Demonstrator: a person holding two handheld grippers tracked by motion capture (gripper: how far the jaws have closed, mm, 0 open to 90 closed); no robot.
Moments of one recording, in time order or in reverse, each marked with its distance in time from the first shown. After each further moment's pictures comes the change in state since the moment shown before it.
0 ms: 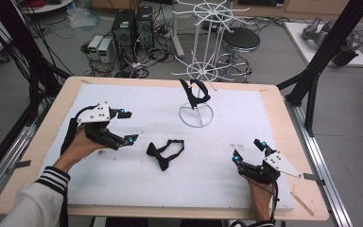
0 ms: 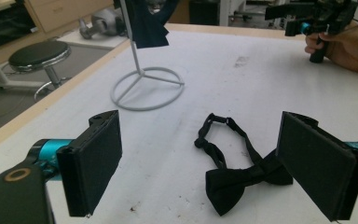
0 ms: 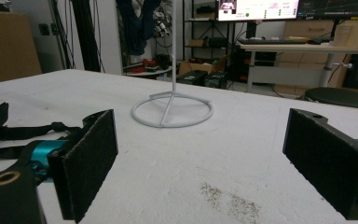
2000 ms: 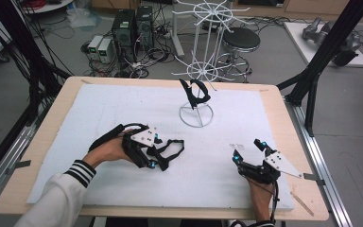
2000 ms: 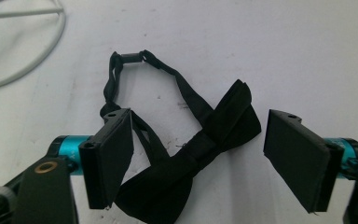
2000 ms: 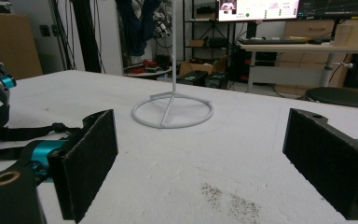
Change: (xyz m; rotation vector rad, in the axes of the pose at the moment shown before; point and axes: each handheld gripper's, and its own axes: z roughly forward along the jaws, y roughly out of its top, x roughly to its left) left arm -0.034 -0.007 0.093 0.418 -0.289 0.261; right arm 0.000 0.000 0.000 -0.001 0.001 0.006
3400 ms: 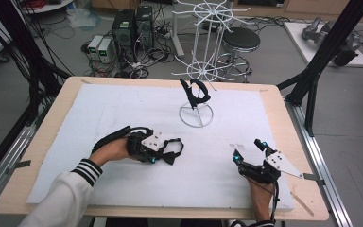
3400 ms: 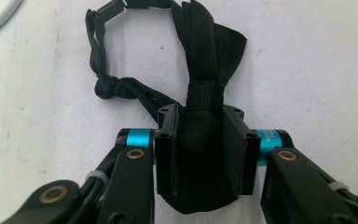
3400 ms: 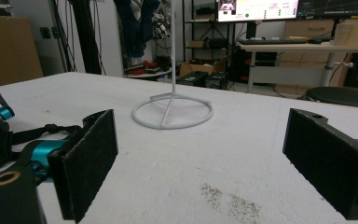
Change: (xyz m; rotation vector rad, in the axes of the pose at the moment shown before) left arm 0.001 -0.002 0.018 0.199 0.022 0.046; right arm -0.001 0.000 0.000 -0.006 -0.002 0.006
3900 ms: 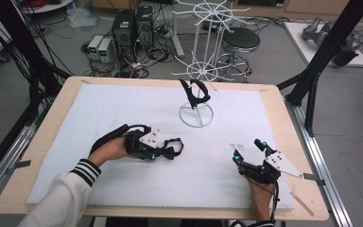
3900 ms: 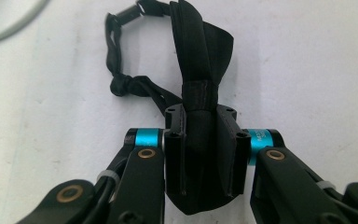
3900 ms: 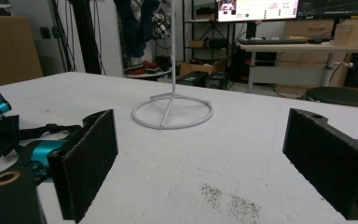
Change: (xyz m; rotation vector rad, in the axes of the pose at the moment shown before) left arm 0.003 -0.002 -0.011 -0.062 0.038 -0.060; right arm 0.000 0.000 0.000 0.000 0.001 0.002
